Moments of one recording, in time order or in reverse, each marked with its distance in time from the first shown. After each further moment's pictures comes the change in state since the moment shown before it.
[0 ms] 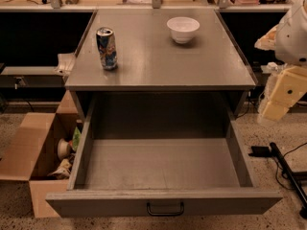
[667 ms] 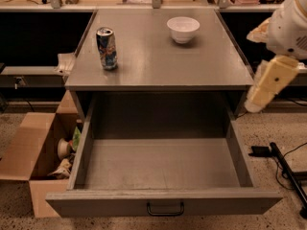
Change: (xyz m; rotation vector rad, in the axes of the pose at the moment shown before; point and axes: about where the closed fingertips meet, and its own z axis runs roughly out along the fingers) arm -0.014 -0.032 0.013 0.019 -0.089 -0.001
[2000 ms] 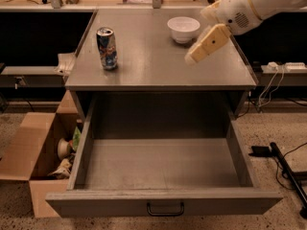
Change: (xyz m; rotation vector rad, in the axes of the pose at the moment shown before) arm -0.106 -0.108 0.058 -0.013 -0.496 0.103
